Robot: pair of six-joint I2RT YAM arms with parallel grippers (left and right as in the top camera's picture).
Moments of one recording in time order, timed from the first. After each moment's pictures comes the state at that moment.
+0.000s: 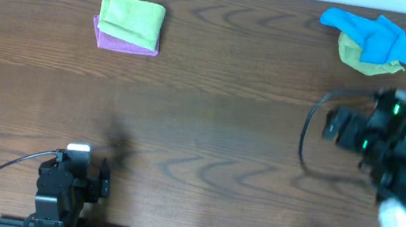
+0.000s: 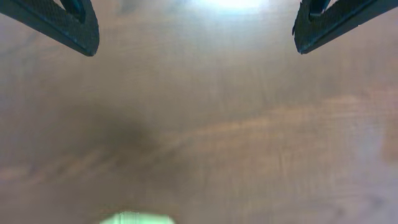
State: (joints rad) left arm 0.00 0.01 0.24 -0.90 -0.09 0.04; right arm -0.13 1.16 1.10 -0.81 -0.09 0.15
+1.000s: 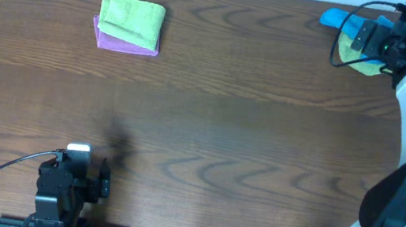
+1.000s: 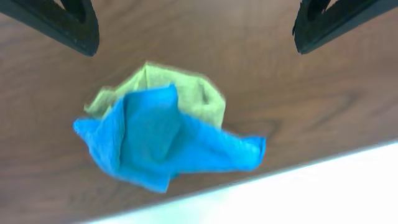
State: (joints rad) left arm 0.00 0.01 0.24 -0.90 -0.09 0.04; right arm -0.19 1.89 1.64 -0.49 0.01 0.12
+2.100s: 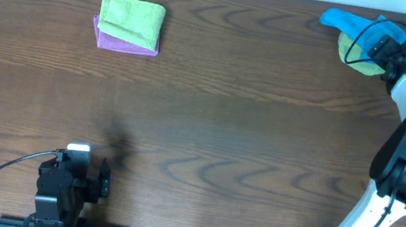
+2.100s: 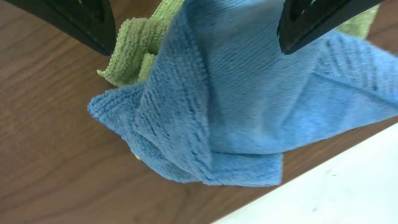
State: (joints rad) left arm 0.00 0.01 0.24 -0.90 -0.09 0.04; right arm -0.32 2.27 1.64 -0.08 0.04 0.27
